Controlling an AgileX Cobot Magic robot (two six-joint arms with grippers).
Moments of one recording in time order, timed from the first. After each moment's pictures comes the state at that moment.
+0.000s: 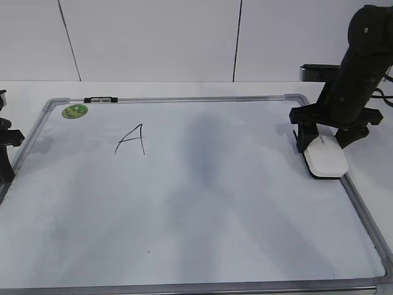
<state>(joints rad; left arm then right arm) 0.10 2.01 -1.31 -0.23 0.96 0.24 0.12 2.05 -1.55 0.06 1.01 0.06</state>
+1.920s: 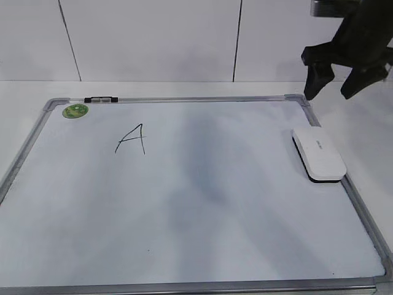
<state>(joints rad) 0.09 1.91 -1.65 -0.18 1.22 0.18 0.12 1.95 -1.77 0.08 1.22 -0.03</state>
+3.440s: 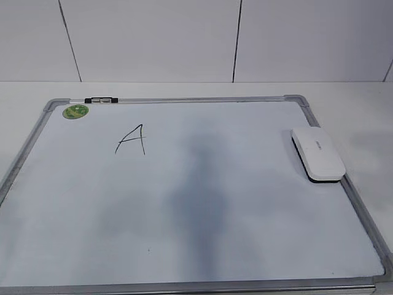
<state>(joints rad) -0.03 0.51 -0.78 -0.17 1.26 0.12 0.12 0.69 -0.94 0.05 1.25 -0.03</state>
